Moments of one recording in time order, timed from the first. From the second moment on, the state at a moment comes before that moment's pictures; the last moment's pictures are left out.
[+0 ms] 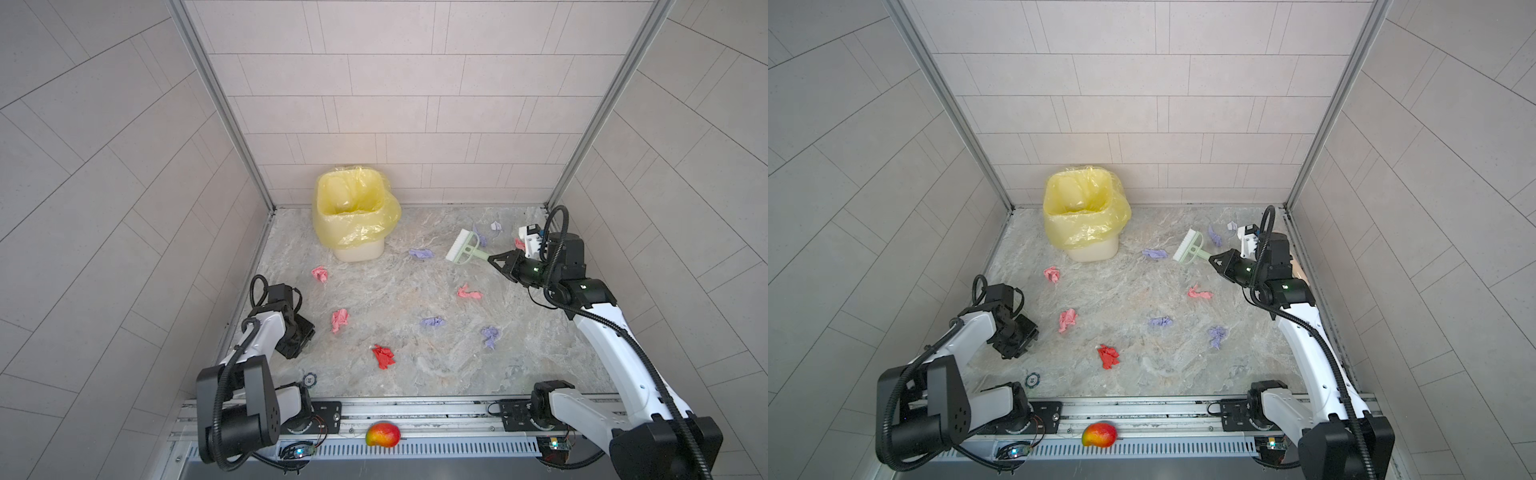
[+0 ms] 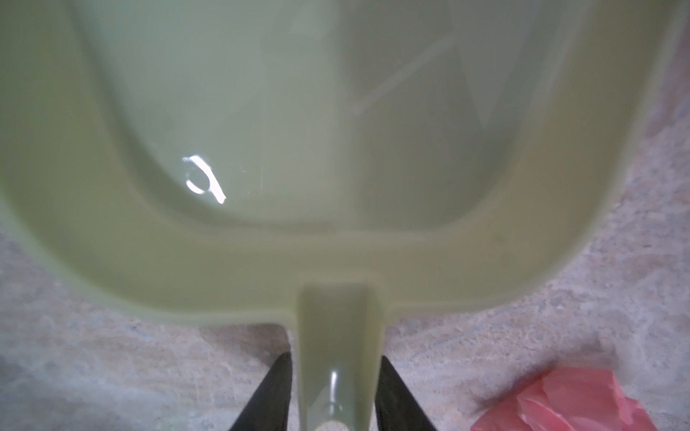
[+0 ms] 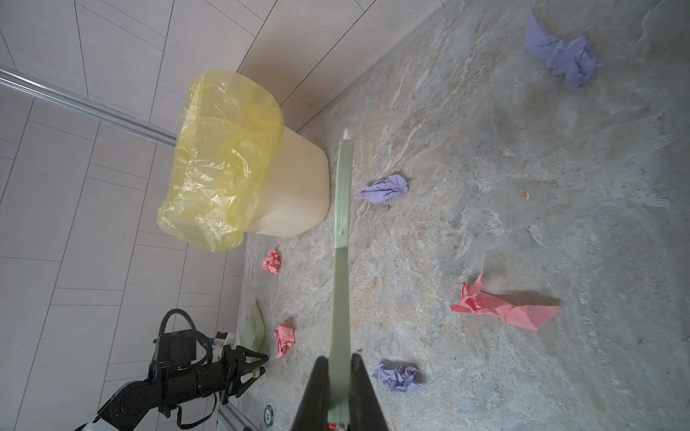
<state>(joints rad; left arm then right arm) 0.23 1.23 0.55 -0.77 0.09 -0.77 0.02 1.04 0.96 -0.50 -0.58 0.66</state>
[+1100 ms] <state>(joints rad) 0.23 1.18 0.57 -0.81 0.09 -0.74 0.02 1.05 0.96 -0.51 -0.57 0.66</state>
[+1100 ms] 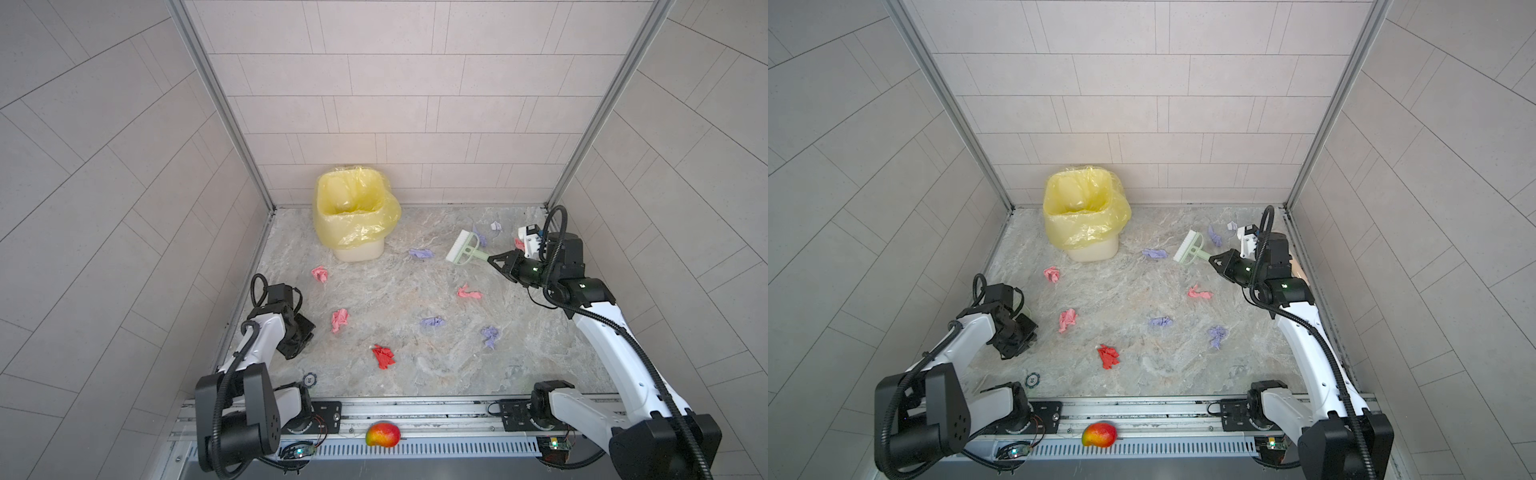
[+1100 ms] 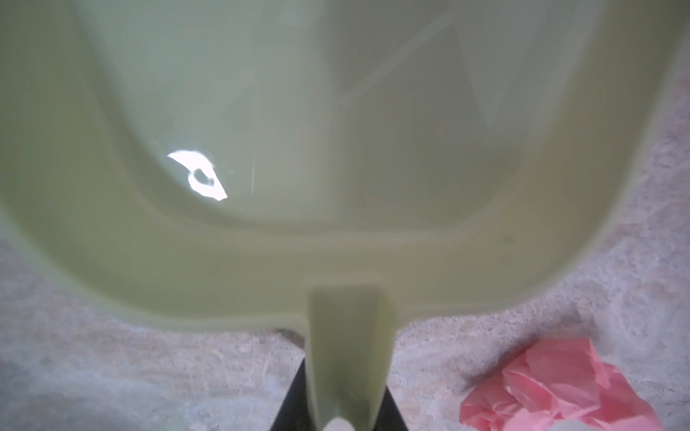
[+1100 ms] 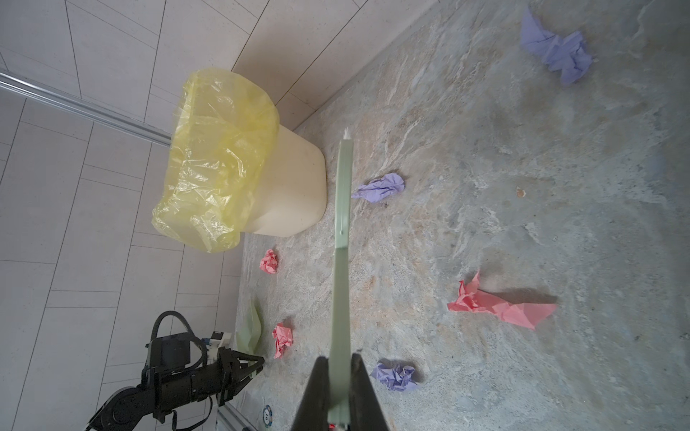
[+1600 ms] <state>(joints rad) 0.04 1.07 0.77 -0.99 0.00 -0.69 0.02 1.09 1.06 -0.69 -0.57 0.55</state>
